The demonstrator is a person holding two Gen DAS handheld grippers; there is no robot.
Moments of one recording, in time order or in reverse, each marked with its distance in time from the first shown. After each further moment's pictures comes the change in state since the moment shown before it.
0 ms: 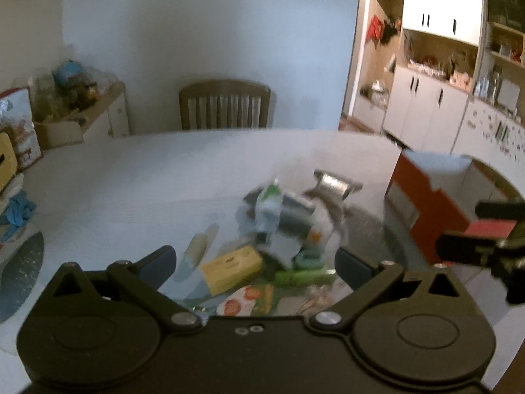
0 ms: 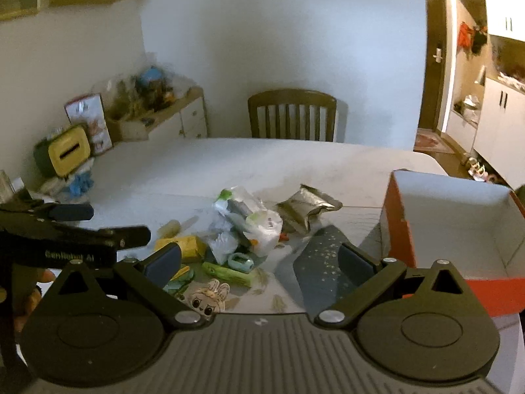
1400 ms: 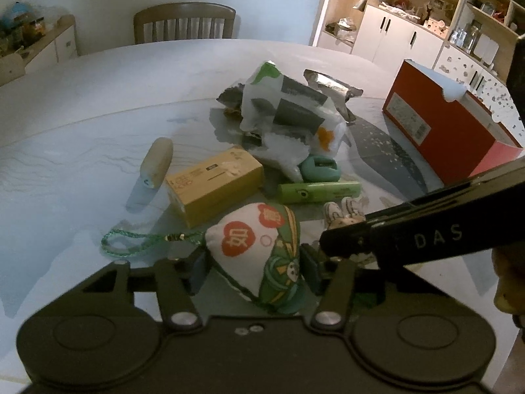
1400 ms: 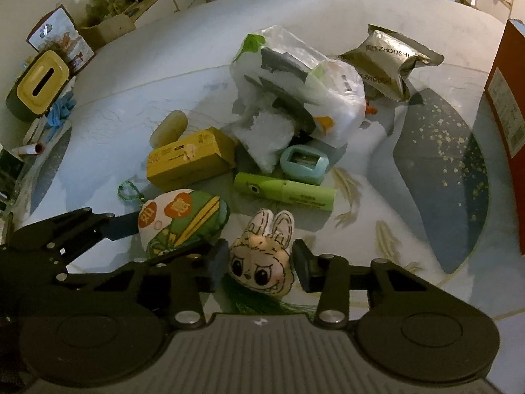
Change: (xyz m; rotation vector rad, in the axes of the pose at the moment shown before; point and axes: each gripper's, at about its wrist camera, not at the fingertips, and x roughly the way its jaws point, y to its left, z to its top) left arm 0.093 0.027 -0.049 0.039 0.228 -0.168; right arm 0.165 0.036 -0.029 0.154 0.495 0.125
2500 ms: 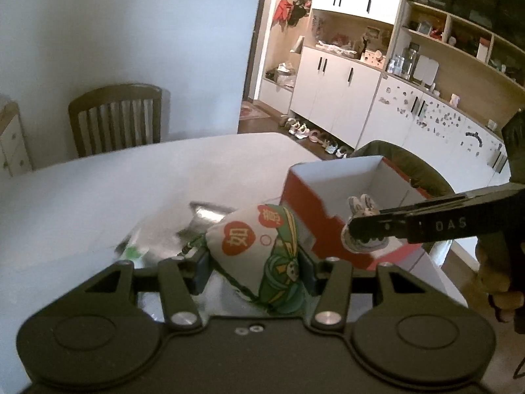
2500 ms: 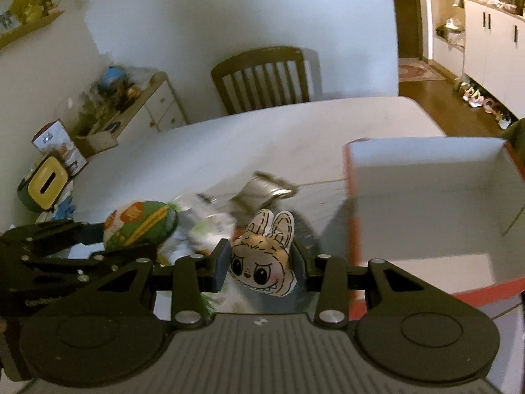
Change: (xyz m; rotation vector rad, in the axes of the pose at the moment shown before) left arm -0.061 -0.134 0.127 0.137 -0.175 -0.144; right arm -0.182 -0.129 0.025 0.066 -0.336 -0.043
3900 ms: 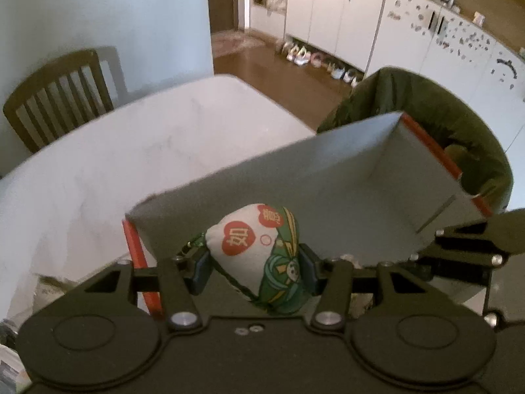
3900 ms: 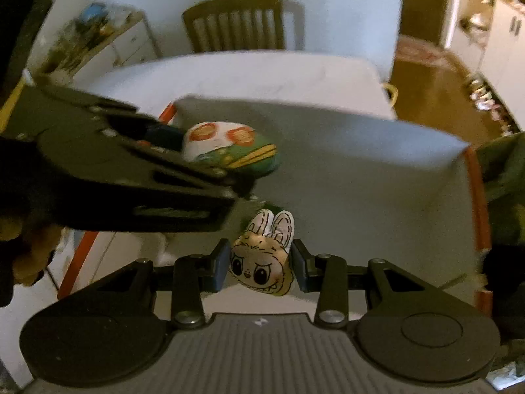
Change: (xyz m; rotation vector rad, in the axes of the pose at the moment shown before) left arm 0.259 -0.138 0.070 0.110 0.308 0.083; right arm 0.087 -0.184 0.031 -0.189 0.233 -0.010
